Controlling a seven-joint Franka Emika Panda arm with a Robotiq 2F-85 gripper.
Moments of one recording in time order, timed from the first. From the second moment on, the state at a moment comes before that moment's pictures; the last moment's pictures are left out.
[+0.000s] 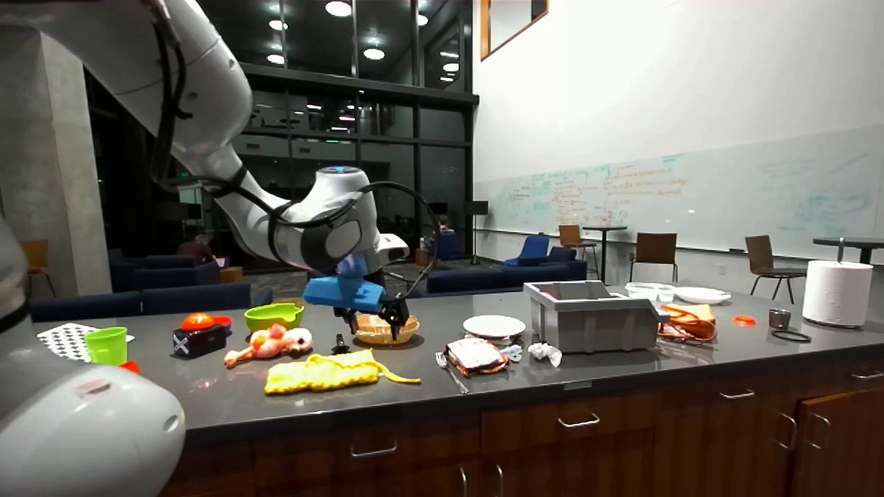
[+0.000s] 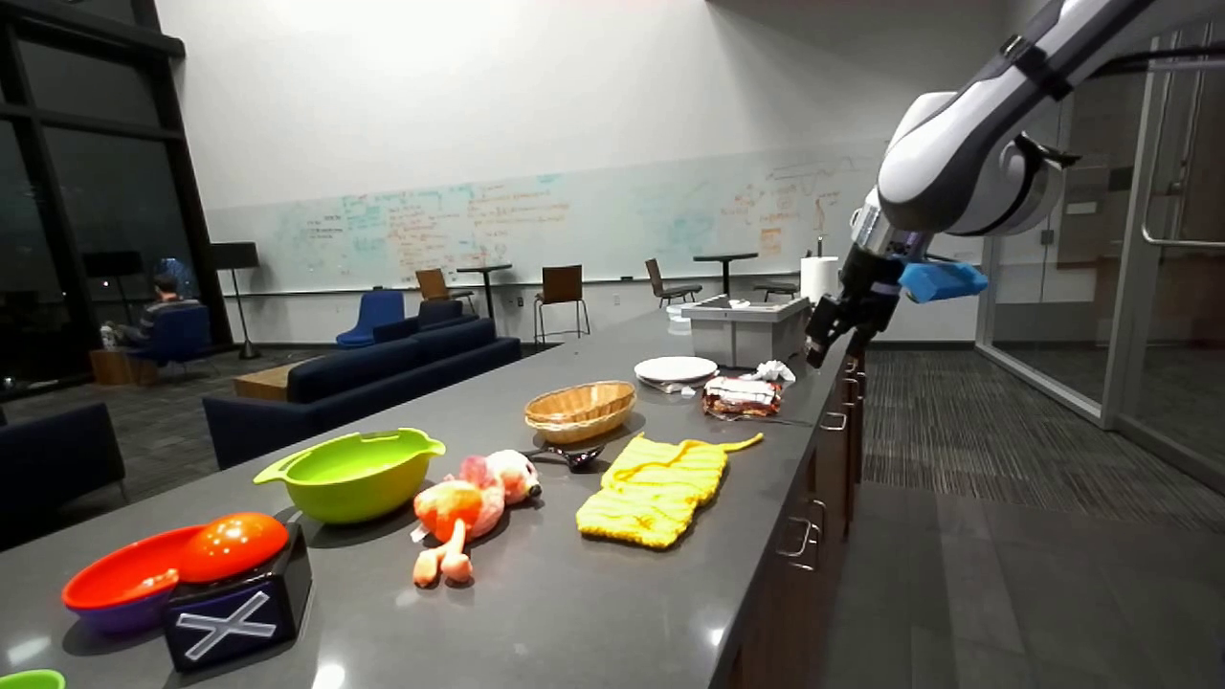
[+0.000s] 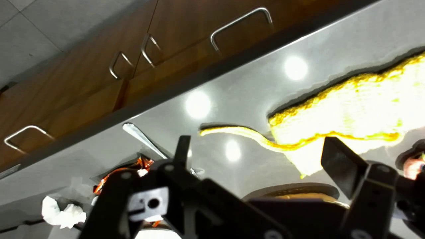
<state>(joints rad) 0.16 -0.31 -0.09 -2.63 0.15 2.72 -0.22</state>
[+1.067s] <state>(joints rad) 0.14 -0.16 -0.07 -2.48 0.19 2.70 -0.24</state>
